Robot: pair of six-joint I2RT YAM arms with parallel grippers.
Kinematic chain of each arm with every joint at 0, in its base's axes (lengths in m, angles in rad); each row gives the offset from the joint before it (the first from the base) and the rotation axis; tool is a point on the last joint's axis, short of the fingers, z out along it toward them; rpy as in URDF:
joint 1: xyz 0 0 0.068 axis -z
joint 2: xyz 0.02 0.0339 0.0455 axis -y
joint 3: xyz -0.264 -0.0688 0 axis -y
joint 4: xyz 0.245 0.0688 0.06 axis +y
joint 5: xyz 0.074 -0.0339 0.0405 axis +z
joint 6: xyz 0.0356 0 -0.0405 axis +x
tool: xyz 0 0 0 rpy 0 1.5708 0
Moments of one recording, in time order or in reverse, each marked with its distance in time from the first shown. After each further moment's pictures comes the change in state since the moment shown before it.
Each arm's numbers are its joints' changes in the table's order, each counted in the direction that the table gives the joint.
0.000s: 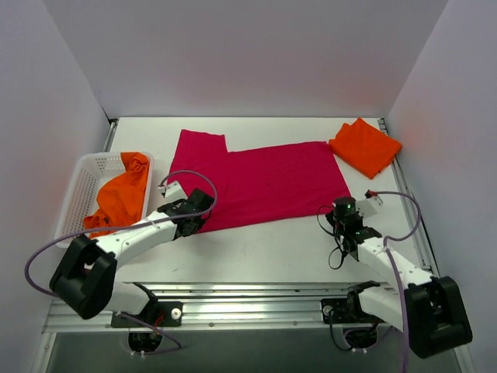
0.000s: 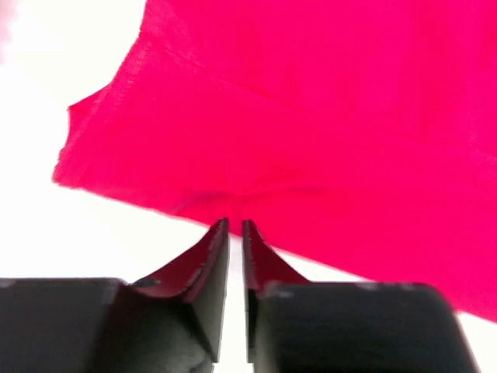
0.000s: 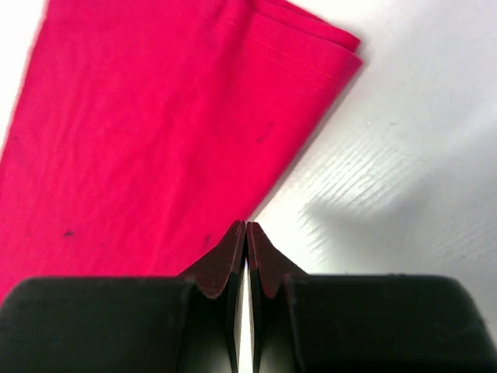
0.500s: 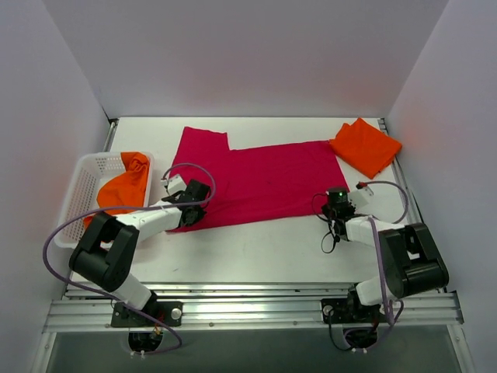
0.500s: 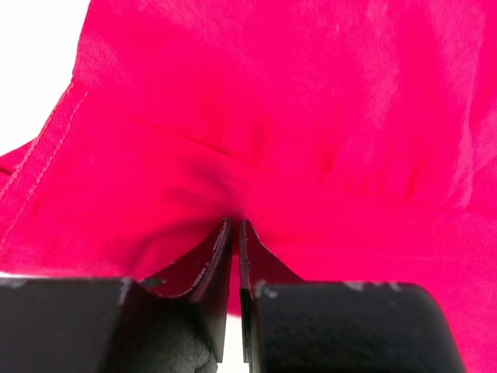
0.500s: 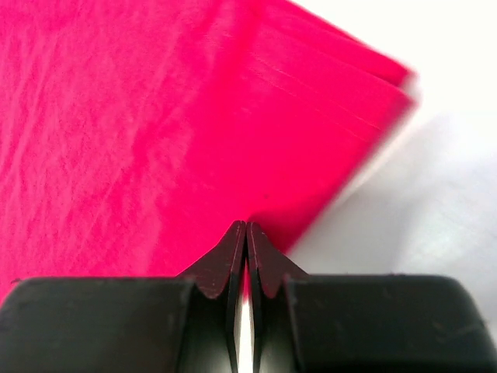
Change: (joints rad) left arm -0.123 -0.161 0.040 -0.226 -0.103 0.110; right arm 0.048 -0.371 0.109 -0.221 0.019 -0.055
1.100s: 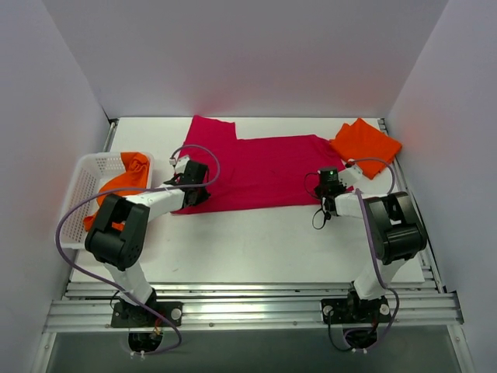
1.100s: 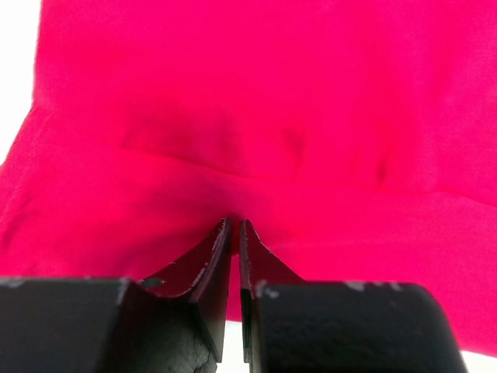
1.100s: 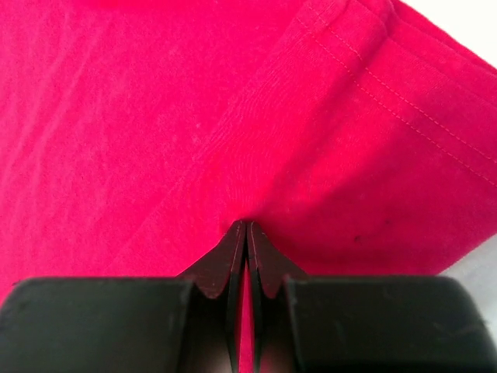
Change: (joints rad) left arm -0.087 -0.168 0.185 -0.135 -0.162 0.214; right arm 0.002 -0.271 0.277 -0.012 -0.010 -0.098
